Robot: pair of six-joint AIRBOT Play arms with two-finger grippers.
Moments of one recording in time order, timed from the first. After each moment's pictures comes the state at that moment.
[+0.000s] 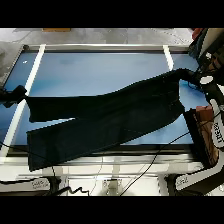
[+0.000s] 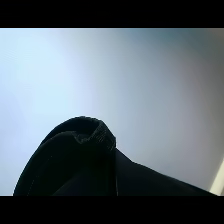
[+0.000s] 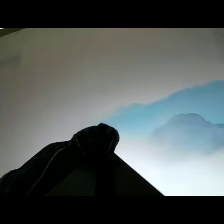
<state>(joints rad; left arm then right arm) 0.48 -1.48 1.29 1.16 -0.74 -1.50 -0.30 -1.73 1.48 -0.82 0.37 1.02</state>
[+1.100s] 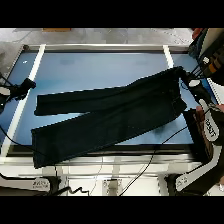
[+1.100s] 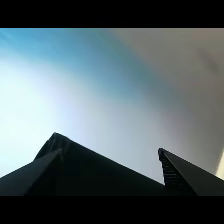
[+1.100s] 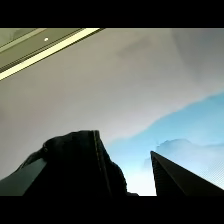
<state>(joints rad) 0.38 -1.55 1.29 1.06 -0.47 -1.51 -0.24 -1.81 1.48 -0.78 0.07 1.09</state>
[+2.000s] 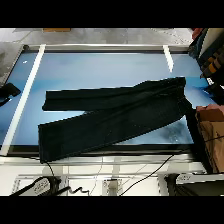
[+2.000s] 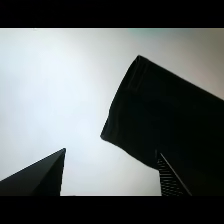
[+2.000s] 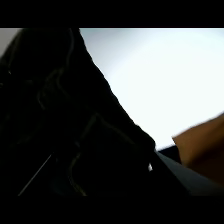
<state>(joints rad) 0.50 -1.22 1.29 1.29 -1.03 -1.50 -0.74 -1.58 1.48 -0.99 1.08 1.28</state>
